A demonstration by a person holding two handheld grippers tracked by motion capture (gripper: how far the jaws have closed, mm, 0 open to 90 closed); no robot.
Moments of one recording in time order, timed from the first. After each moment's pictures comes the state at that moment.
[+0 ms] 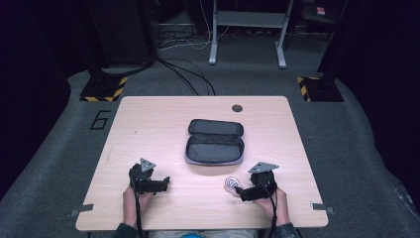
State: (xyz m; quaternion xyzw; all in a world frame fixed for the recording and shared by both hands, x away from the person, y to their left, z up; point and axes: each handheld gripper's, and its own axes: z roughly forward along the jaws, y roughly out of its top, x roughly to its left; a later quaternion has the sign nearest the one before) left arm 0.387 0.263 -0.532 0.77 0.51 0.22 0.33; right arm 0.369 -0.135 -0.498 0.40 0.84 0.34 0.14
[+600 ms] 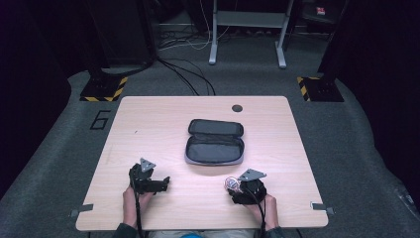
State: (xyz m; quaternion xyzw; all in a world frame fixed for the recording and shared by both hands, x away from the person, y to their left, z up) left arm 0.387 0.263 -0.532 0.77 0.51 0.22 0.33; right arm 0.359 -0.110 -0.520 0.38 0.84 0.35 0.17
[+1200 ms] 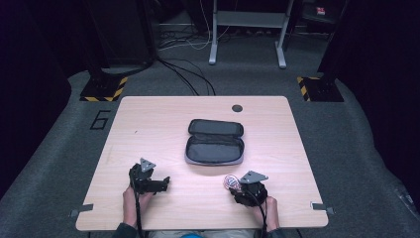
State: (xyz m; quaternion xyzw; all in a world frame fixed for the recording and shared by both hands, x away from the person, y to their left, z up) left arm 0.387 0.263 -0.532 0.76 0.51 0.22 0.33; right arm 0.354 -0.113 -0.522 0.38 0.83 0.36 0.17
